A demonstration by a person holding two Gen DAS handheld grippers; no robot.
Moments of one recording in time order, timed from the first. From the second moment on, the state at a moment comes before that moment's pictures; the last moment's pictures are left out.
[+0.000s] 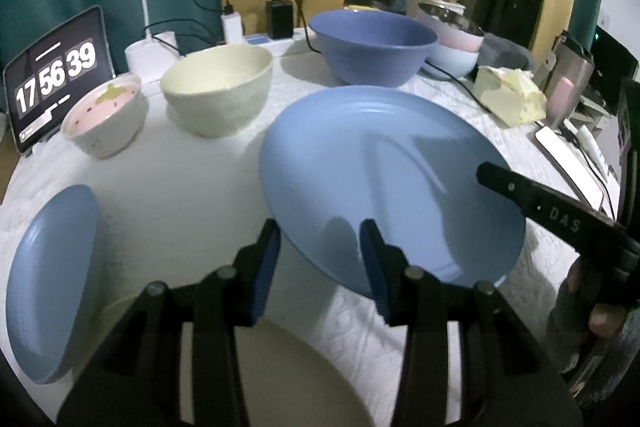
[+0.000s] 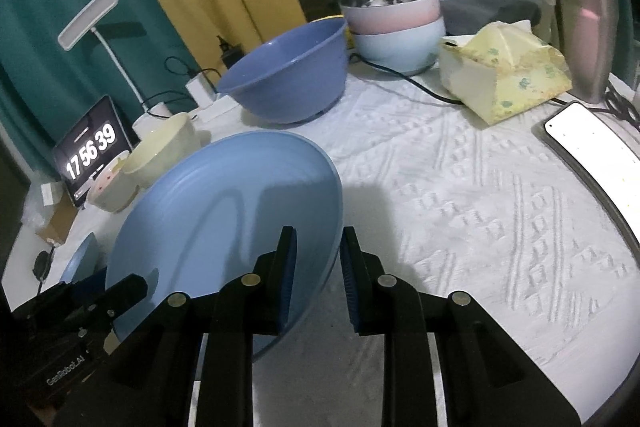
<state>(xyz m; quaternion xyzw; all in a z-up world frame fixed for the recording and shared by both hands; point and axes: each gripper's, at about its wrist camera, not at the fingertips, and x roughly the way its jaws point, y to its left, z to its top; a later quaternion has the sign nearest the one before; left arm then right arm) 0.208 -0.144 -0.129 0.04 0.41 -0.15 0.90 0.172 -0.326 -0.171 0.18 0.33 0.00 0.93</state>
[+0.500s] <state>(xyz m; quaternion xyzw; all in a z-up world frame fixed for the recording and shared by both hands) 0.224 -0.159 -0.145 0.04 0.45 -0.16 0.88 0.183 -0.341 -0.179 0.18 0.35 -0.02 0.92</state>
